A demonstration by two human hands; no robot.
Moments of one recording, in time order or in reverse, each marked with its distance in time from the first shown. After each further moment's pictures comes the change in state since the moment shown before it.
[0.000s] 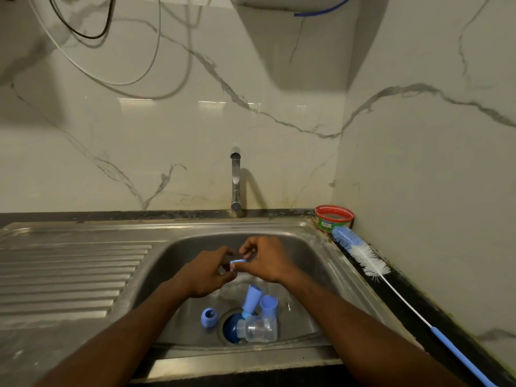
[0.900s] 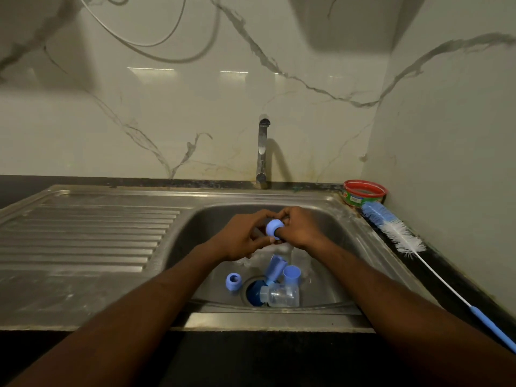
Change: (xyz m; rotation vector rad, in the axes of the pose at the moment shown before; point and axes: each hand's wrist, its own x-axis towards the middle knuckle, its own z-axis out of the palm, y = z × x) left_hand -0.010 0.025 -0.007 -0.285 0.070 0.227; right_hand 0.007 0.004 -0.001 -0.018 -0.003 0.170
